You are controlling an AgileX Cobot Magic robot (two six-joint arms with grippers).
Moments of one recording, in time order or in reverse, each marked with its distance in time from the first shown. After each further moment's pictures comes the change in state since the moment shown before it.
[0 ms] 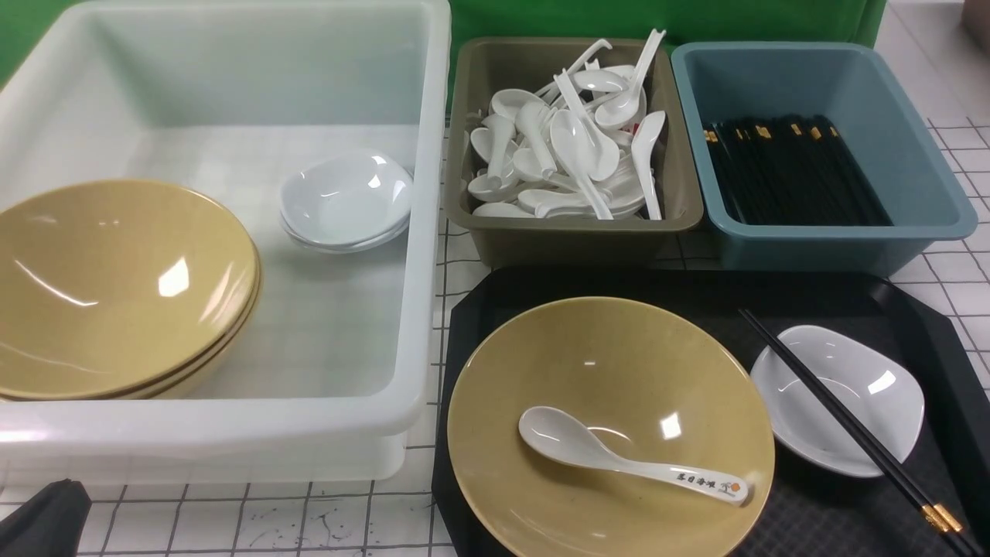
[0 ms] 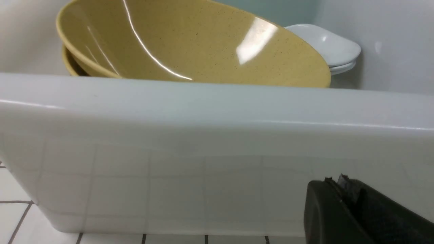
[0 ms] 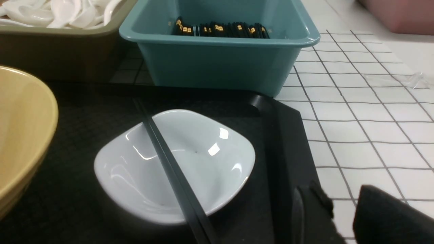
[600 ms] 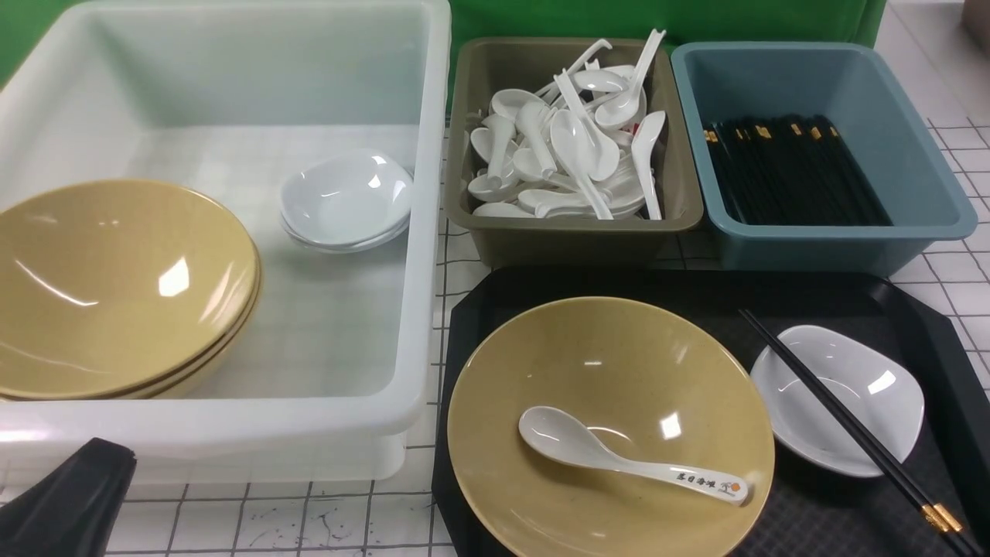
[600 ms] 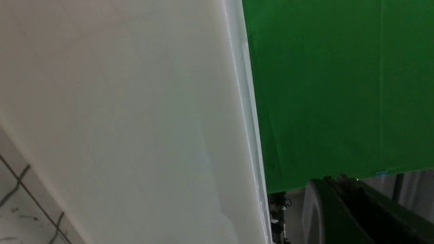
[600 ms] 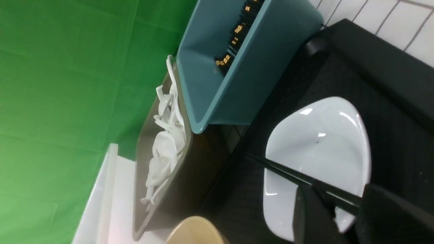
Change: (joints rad) right arm 0.000 0.000 0.002 0.324 -0.014 0.821; left arm 0.000 0.000 0.000 -1.005 -0.083 -0.310
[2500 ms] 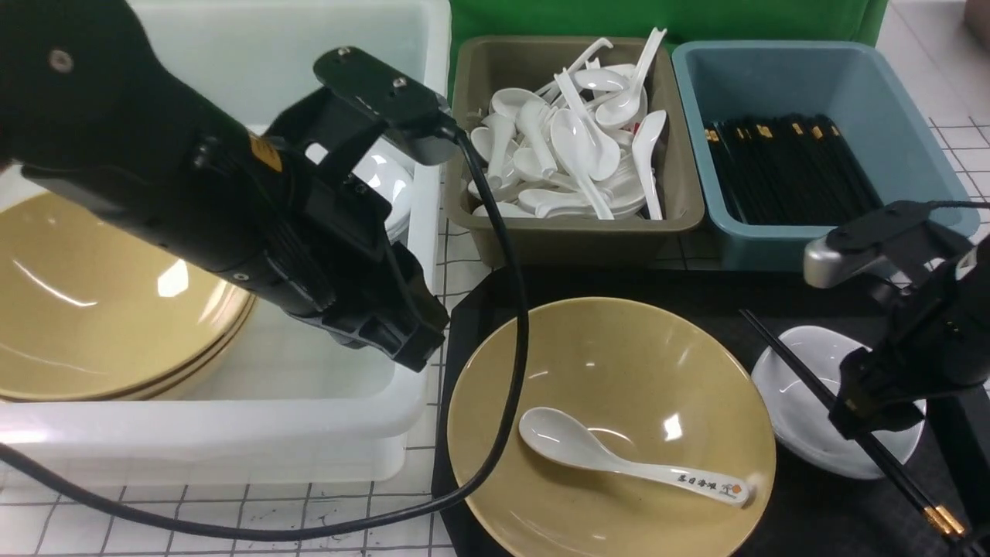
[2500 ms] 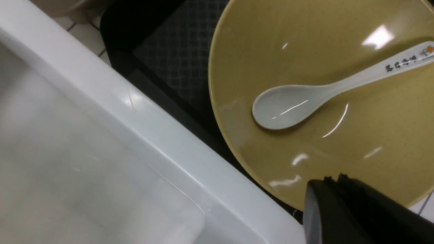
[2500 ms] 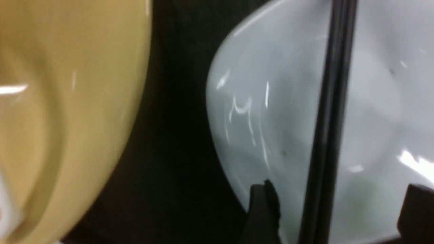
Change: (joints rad) right arm 0.190 1.548 -0.989 -0.158 0.606 -1.241; left arm -0.497 1.361 -1.199 0.746 0.760 0.782
